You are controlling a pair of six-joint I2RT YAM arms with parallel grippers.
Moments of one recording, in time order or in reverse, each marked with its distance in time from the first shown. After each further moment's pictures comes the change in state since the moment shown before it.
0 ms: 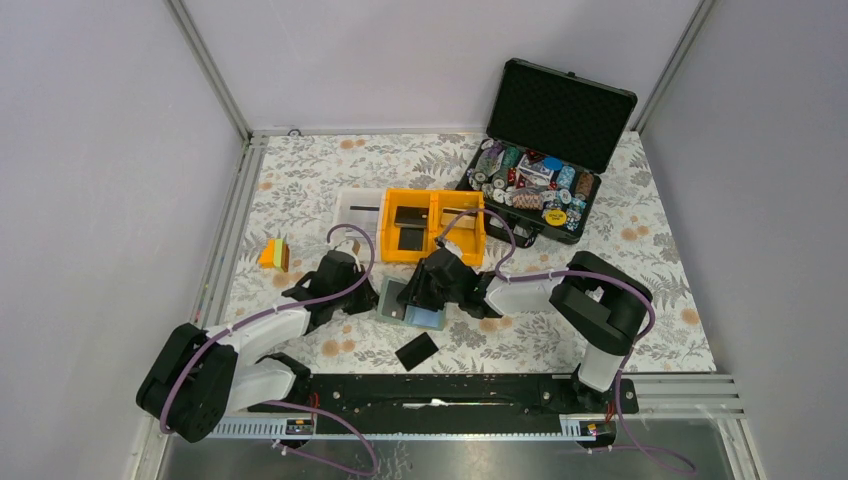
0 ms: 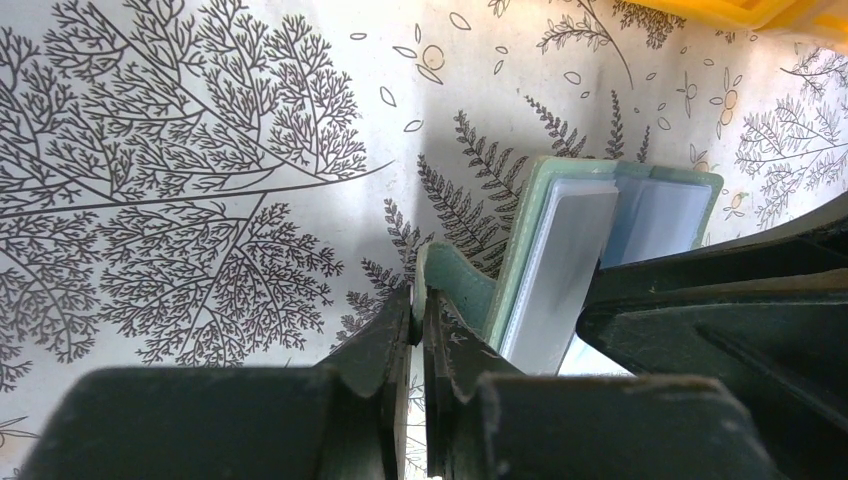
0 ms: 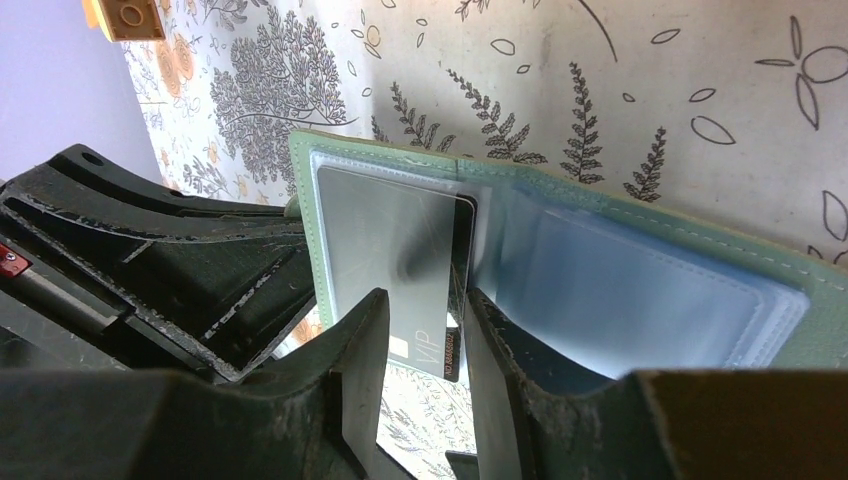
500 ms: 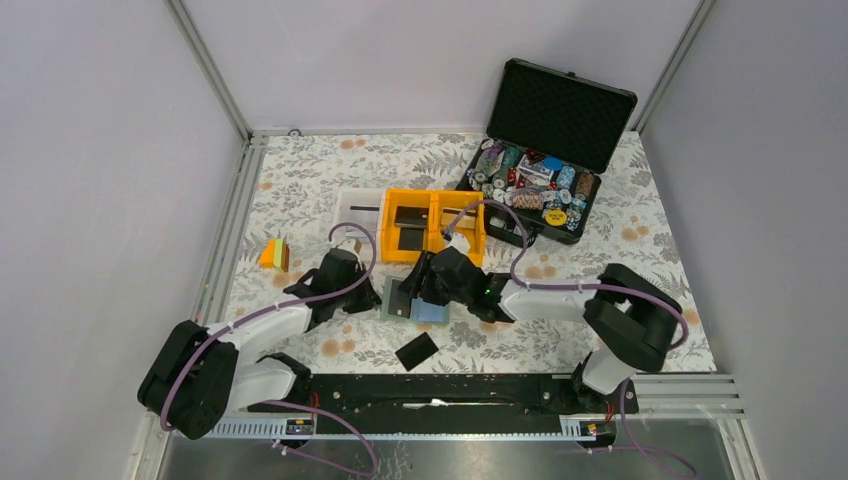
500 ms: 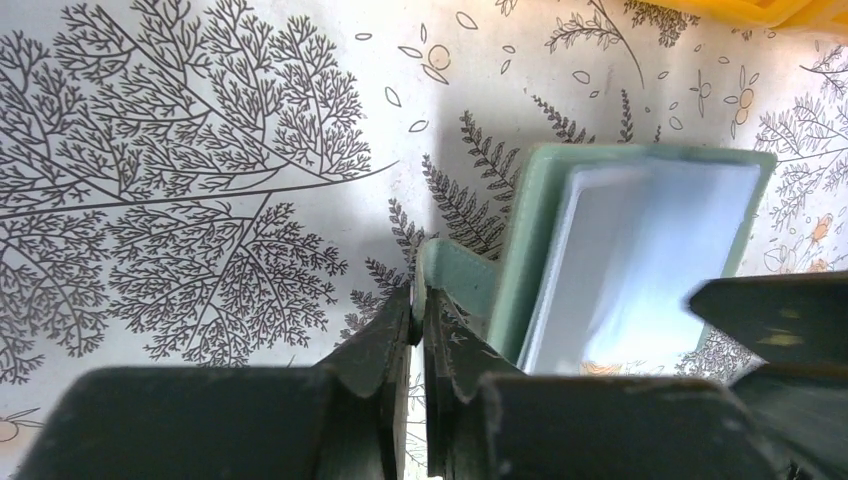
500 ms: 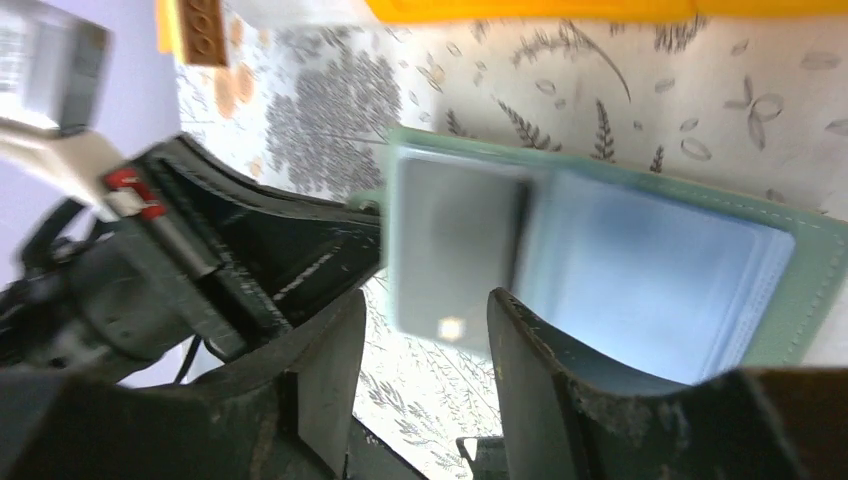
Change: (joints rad) left arm -0.006 0.013 0.024 -0.034 -0.019 0.009; right arm 0.026 -0.115 -0.028 -0.030 0.105 -0.048
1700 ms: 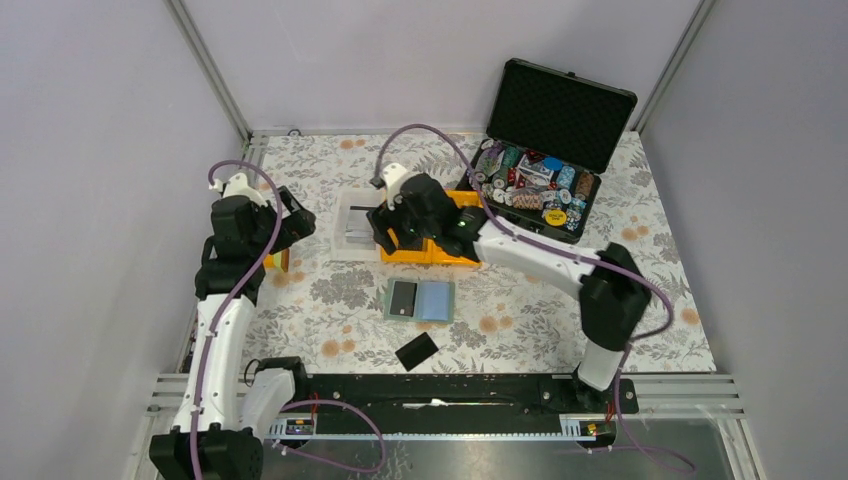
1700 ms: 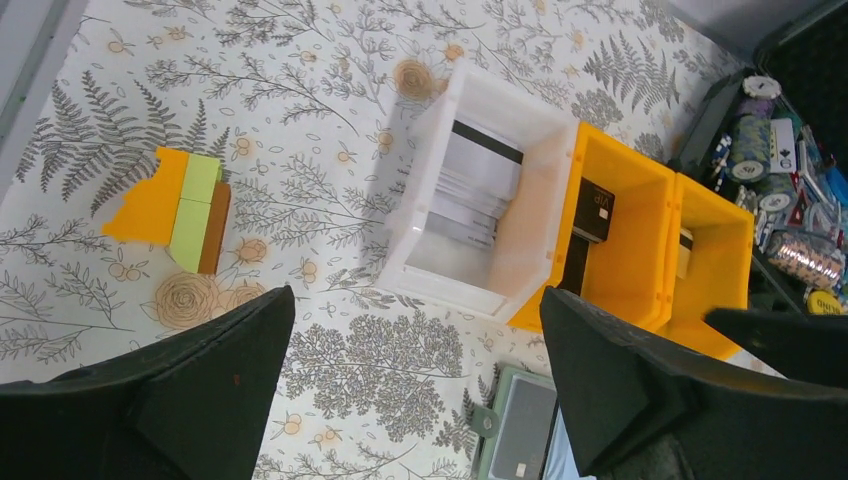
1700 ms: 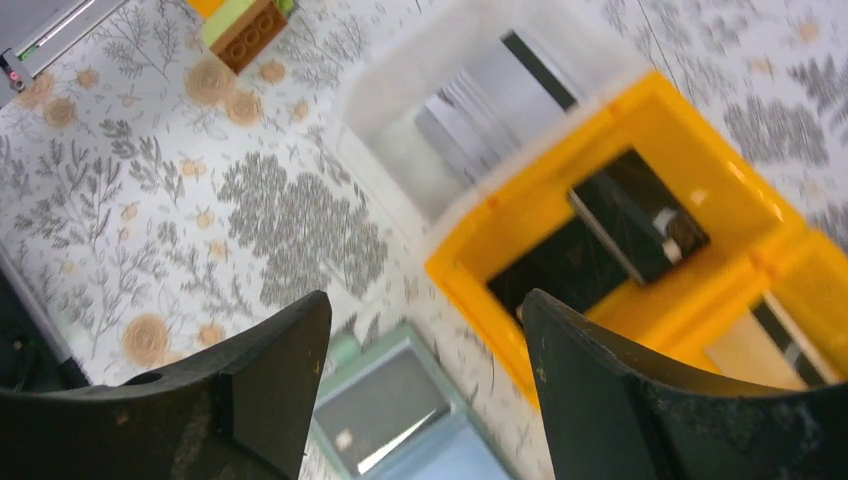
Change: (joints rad) left arm 0.566 -0.295 0.500 -0.437 0.011 0.256; right arm -0.090 0.048 0.572 -0.412 -0.082 -0.996
